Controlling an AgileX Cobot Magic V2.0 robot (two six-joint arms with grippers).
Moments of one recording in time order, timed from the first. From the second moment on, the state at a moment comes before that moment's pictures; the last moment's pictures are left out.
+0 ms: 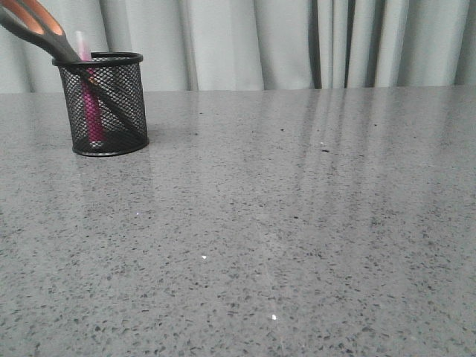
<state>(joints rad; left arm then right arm) -0.10 0.00 0.00 -0.17 0.33 0.22 0.69 0.24 -0.43 -0.53 0.56 0.36</state>
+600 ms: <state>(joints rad) -0.10 0.00 0.00 -0.17 0.33 0.22 0.38 0.14 -0.11 -0.28 0.27 0.14</state>
